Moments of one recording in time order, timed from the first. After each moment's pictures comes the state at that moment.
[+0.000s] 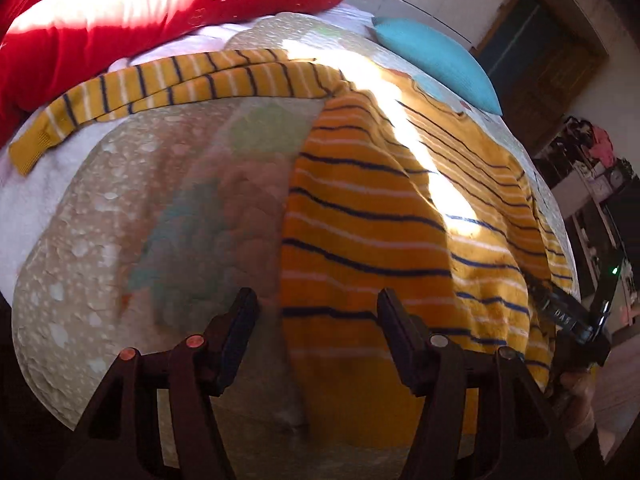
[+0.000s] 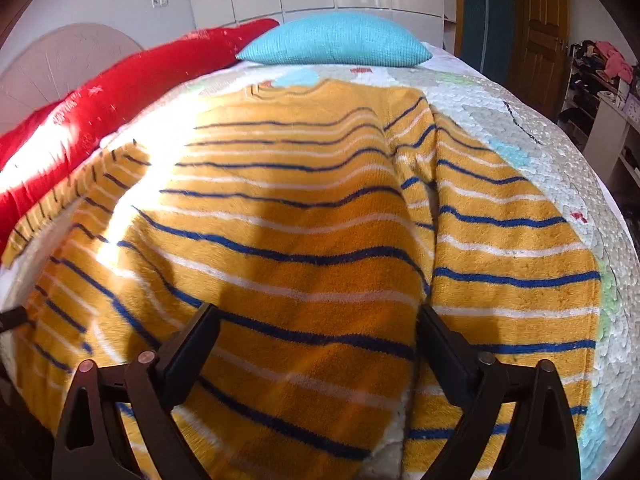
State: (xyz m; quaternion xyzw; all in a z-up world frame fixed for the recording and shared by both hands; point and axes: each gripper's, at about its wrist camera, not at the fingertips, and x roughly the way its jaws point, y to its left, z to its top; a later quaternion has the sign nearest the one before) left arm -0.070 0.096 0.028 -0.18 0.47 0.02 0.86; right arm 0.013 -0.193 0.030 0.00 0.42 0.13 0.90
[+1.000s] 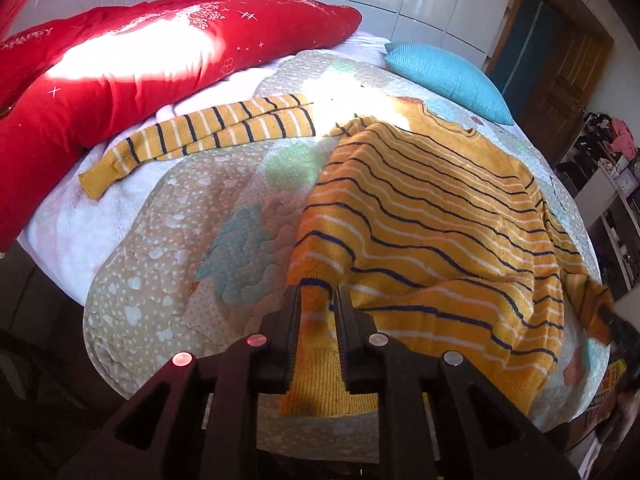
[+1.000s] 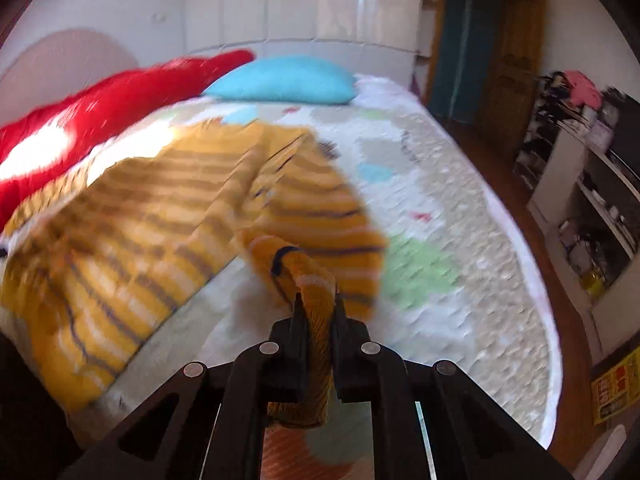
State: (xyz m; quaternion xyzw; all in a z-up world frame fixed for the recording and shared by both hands) left arm -0.109 0.107 0.074 -0.14 0.43 0.09 0.89; right arm -0.052 -0.346 0.092 -0.03 0.36 0.05 0.93
